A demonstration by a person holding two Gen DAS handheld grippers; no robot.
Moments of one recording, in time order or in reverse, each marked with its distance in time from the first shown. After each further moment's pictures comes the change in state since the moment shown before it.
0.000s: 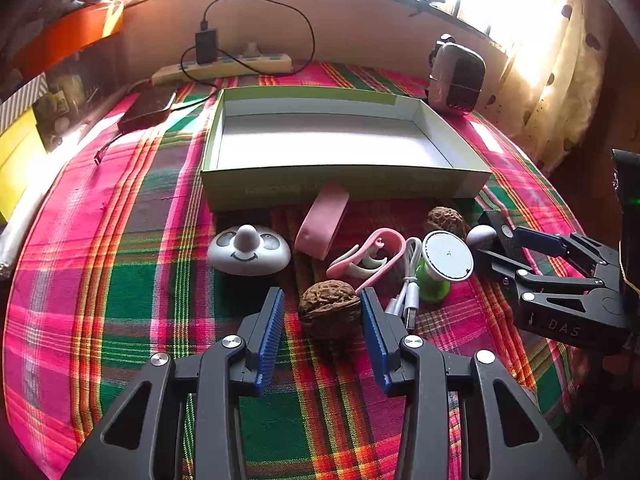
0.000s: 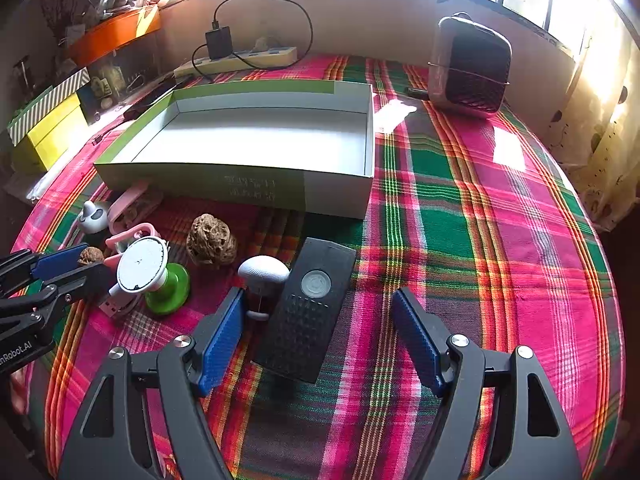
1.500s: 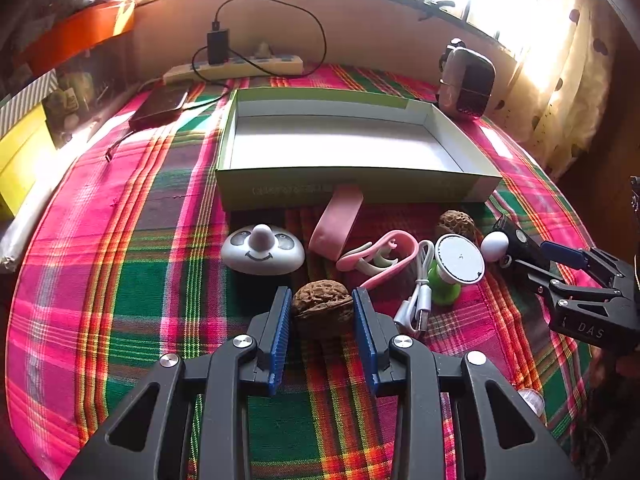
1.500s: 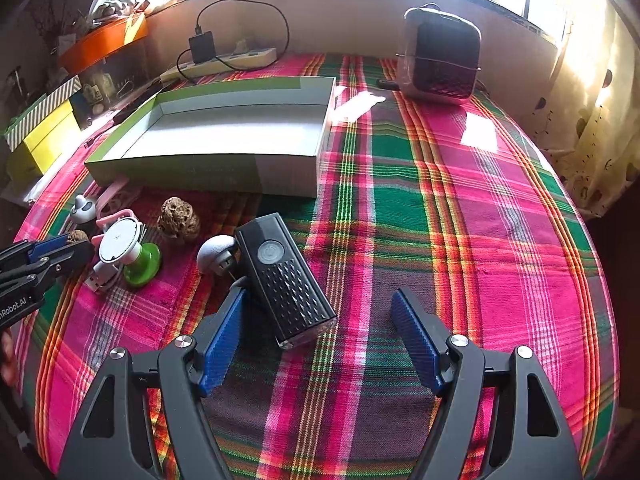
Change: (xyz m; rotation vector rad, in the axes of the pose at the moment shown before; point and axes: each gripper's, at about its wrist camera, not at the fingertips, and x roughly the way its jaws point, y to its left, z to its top) left arm -0.002 0.010 0.001 -0.013 -0.003 0.020; right arm -0.010 -0.029 -0.013 0.024 0.001 -0.012
